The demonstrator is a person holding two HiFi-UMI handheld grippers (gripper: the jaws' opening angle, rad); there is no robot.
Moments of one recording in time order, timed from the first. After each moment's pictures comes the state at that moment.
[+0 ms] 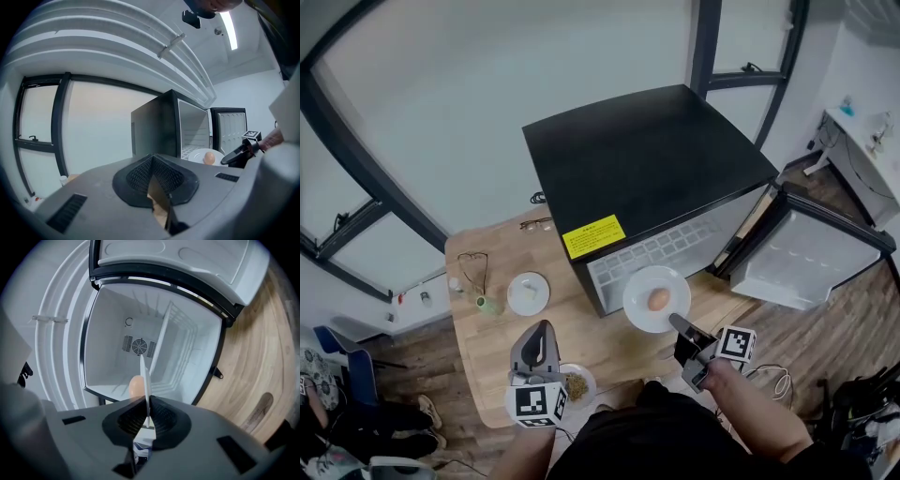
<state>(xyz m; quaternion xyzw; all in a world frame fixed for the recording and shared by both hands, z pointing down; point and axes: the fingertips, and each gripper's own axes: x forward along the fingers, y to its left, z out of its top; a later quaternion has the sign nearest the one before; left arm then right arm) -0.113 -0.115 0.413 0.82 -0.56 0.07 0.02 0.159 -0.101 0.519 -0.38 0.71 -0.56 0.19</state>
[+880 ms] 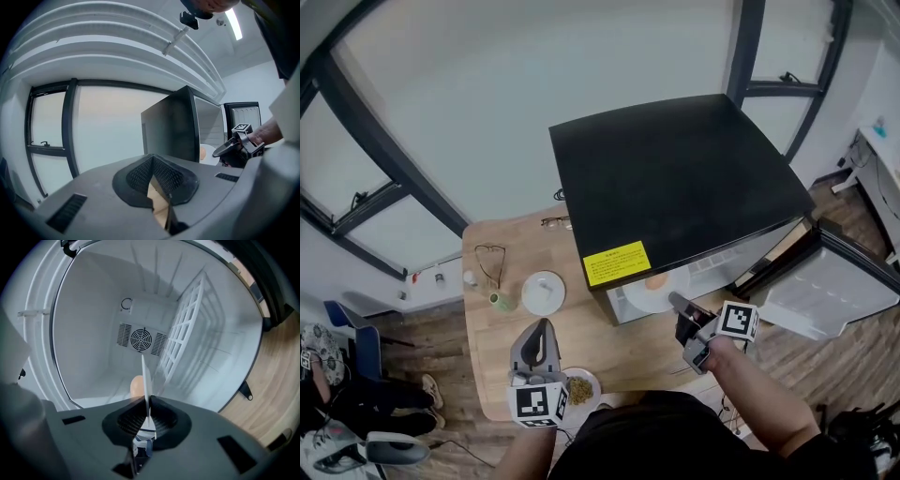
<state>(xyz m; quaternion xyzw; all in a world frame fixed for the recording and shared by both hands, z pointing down) -0.135 -0.141 0.402 0.78 -0.62 0.08 0.01 0.133 -0.199 0.504 -0.35 0.73 -0.58 0.12</state>
